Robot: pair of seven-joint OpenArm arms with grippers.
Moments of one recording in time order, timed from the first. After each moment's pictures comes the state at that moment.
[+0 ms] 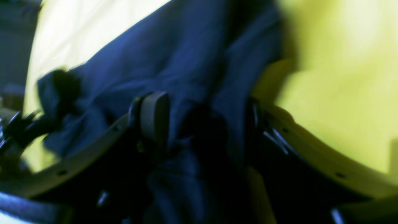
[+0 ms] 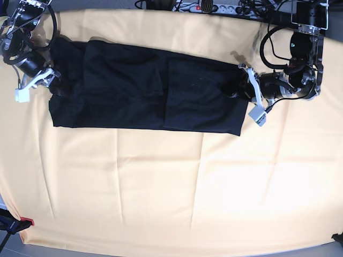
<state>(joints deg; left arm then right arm) 4.1 -29.4 0.5 91.7 -62.5 -44.4 65.2 -14.2 12.6 37.1 86.8 62.3 37.5 -71.3</state>
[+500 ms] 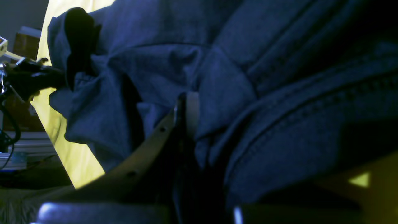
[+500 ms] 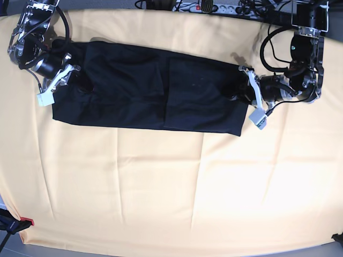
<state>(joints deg) 2.1 -29.6 0.5 91.7 -64.2 -44.4 66.4 -12.9 12.7 29.3 86.8 61.9 40.2 -72.2</state>
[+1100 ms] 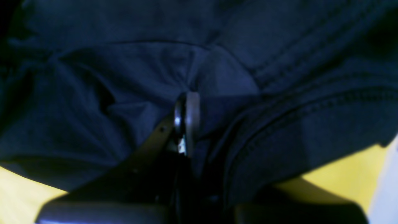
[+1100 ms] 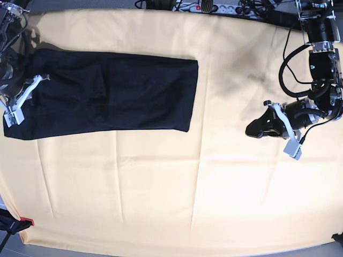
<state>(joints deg) -3.6 -30.2 -10.8 91.7 -70.0 -40.4 68.3 -12.4 25.9 31.6 109.3 33.3 28.9 -70.6</state>
